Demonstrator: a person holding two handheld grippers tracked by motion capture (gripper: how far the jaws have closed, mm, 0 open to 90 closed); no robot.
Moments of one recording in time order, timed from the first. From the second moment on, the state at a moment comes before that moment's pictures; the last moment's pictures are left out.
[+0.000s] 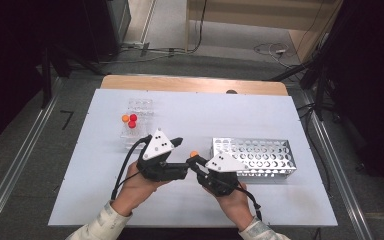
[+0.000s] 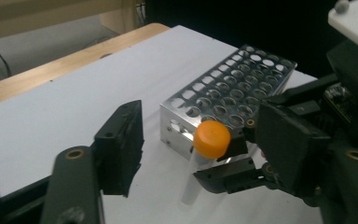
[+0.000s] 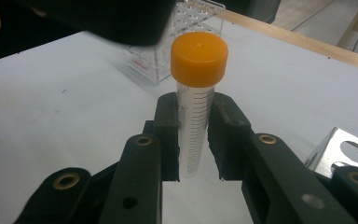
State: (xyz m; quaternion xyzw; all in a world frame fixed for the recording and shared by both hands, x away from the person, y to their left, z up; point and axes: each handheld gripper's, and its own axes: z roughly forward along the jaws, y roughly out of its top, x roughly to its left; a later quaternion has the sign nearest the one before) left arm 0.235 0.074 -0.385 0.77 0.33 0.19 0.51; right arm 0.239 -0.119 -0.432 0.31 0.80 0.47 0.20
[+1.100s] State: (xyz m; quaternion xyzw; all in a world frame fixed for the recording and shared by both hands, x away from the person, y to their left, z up) left arm 0.233 0.068 -0.396 0.79 0.32 0.18 0.50; right arm 0.235 -0.117 -0.432 0.30 0.80 0.48 0.19
